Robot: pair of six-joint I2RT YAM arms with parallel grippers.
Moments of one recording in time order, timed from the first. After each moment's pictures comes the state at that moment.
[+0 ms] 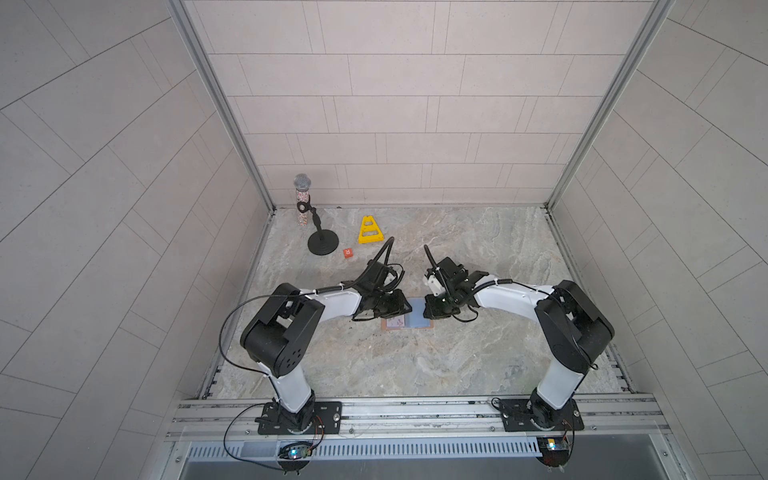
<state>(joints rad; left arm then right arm) -0.55 1.73 0.84 -0.10 0.55 -0.65 0.61 1.75 1.02 -0.44 -0.32 0.45</state>
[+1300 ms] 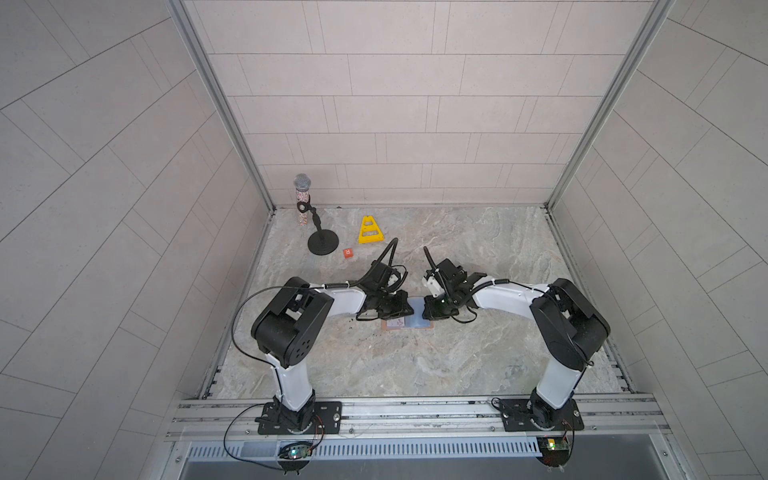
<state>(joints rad) -0.56 1.80 0.87 -0.06 0.60 -0.67 0.61 1.77 1.01 -0.40 -0.33 0.46</state>
